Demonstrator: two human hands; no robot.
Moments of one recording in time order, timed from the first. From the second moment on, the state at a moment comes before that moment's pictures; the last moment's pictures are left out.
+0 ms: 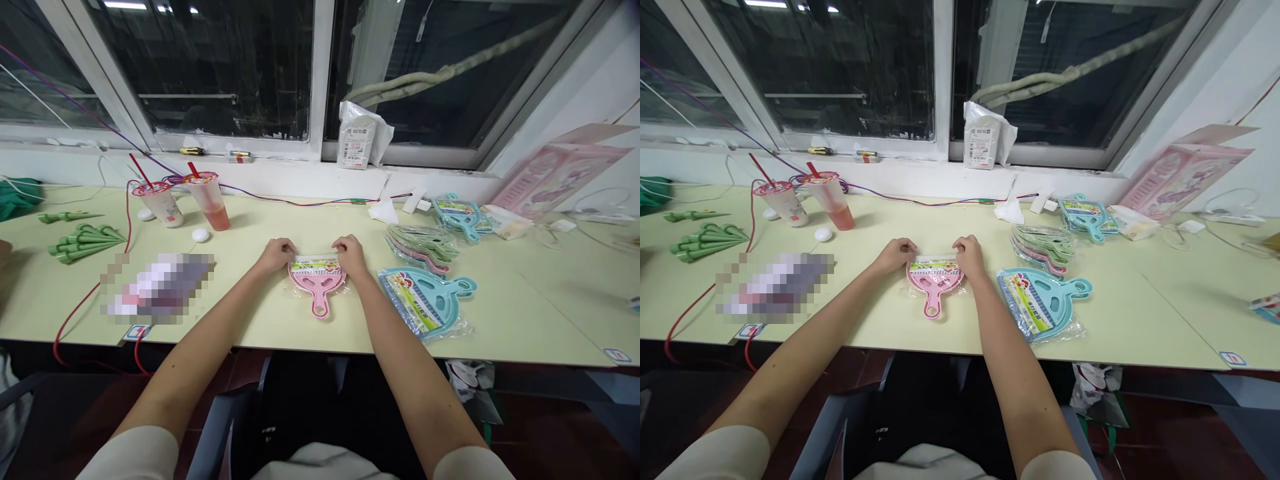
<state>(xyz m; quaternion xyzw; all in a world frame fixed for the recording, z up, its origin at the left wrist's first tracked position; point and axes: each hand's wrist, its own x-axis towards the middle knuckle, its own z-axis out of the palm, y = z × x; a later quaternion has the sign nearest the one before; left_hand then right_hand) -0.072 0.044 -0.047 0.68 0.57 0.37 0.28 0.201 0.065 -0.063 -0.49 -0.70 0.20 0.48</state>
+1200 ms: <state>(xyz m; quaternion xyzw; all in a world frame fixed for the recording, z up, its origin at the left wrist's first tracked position) -0.067 0.029 -0.025 0.87 0.39 0.25 0.19 0.196 0.044 -0.045 -0.51 -0.79 0.16 0.31</state>
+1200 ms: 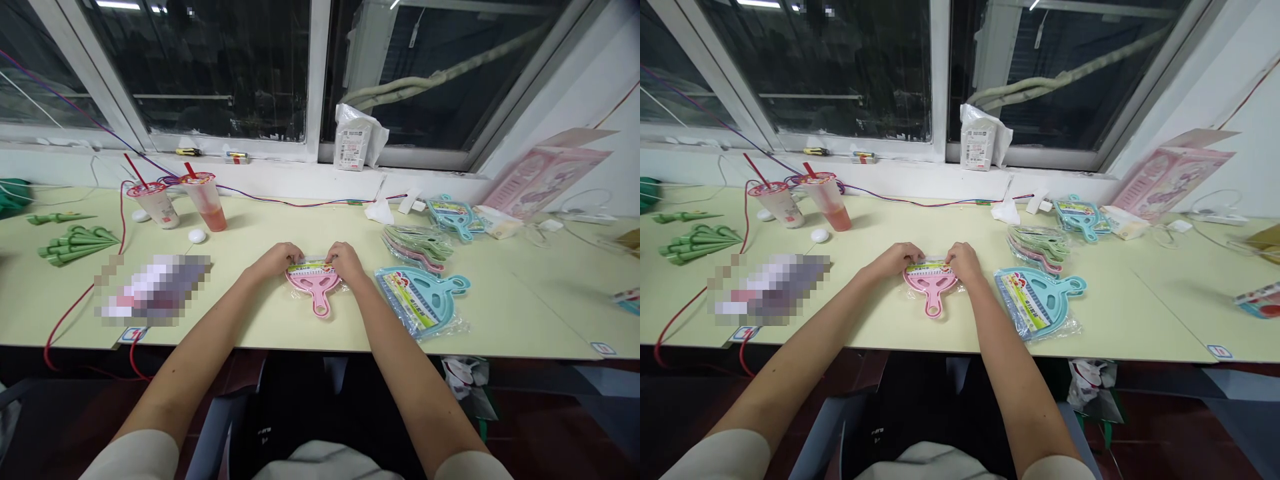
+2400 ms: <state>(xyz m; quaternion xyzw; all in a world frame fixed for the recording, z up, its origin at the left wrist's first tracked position) -0.005 -0.032 -0.009 0.88 0.48 0.04 -0.04 0.145 -0.016 -0.023 -0.47 -0.88 0.05 0.10</state>
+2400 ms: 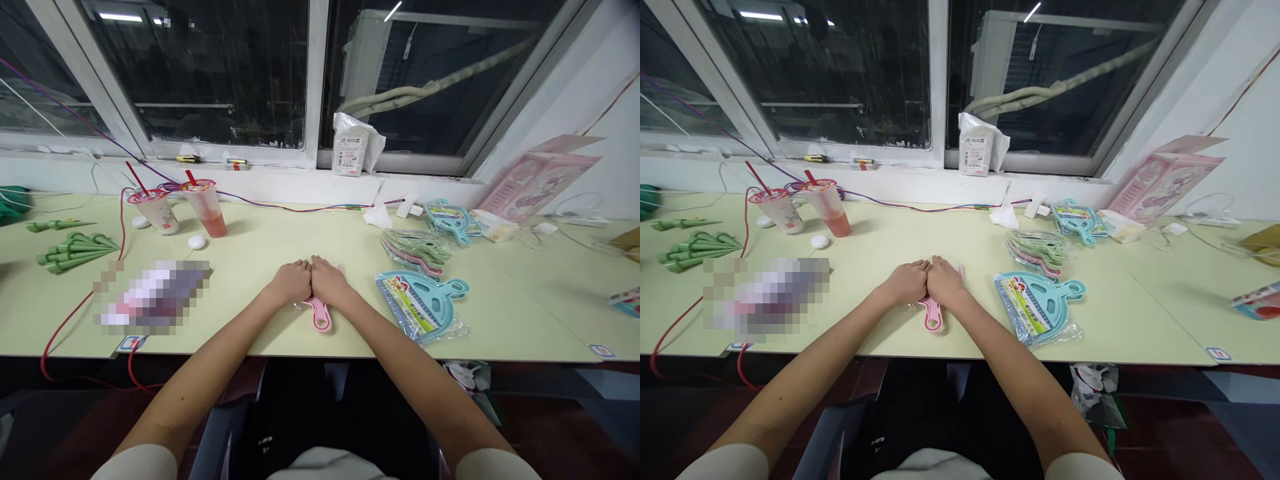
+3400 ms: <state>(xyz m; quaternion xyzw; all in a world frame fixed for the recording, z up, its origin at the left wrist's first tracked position) -0.006 -0.009 -0.003 0.85 0.53 0.03 -0.04 0.159 0.002 -0.006 -0.51 -0.86 0.07 0.02</state>
